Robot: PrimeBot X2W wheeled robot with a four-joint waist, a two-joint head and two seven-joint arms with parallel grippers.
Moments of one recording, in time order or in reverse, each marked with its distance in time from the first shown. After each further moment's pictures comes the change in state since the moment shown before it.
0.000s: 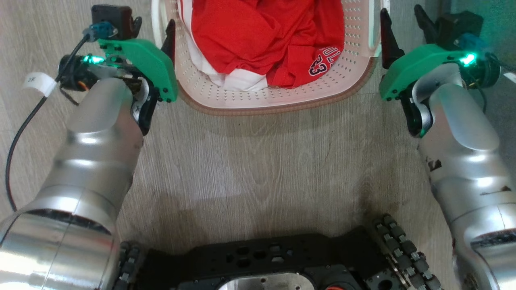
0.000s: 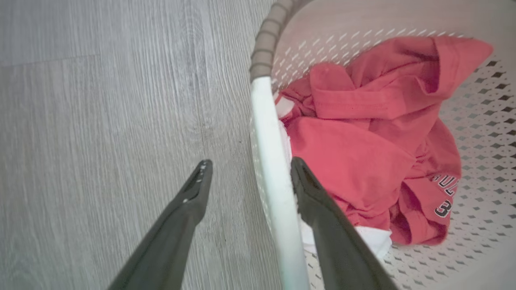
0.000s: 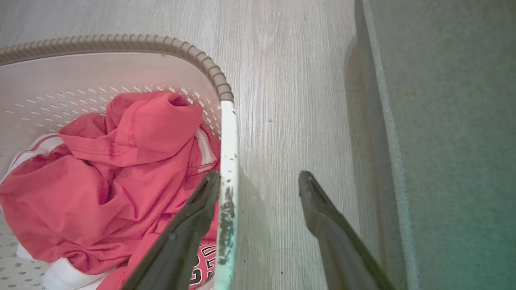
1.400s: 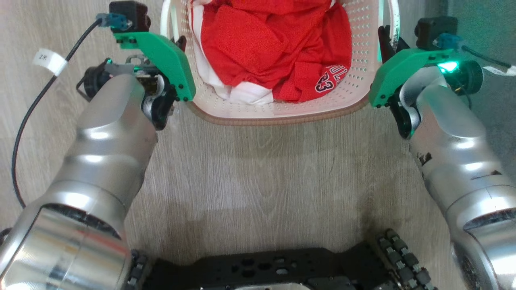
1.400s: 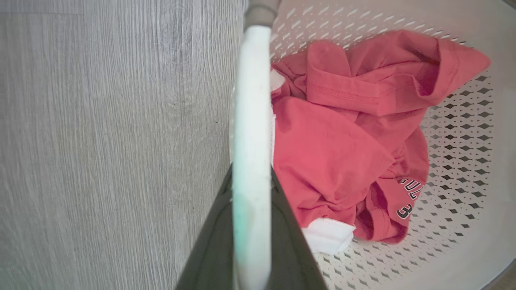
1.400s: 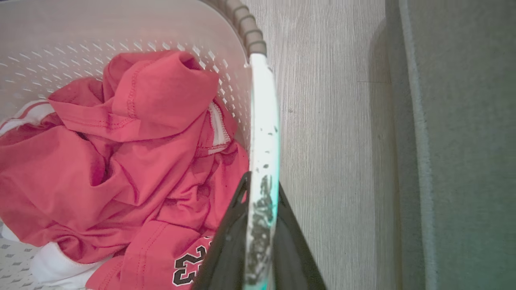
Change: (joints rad) left arm -0.024 -0.014 -0.200 -0.015 -0.368 -0.002 0.217; right arm -0.115 0.017 0.091 0.277 0.062 0.001 -0.007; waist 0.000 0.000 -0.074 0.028
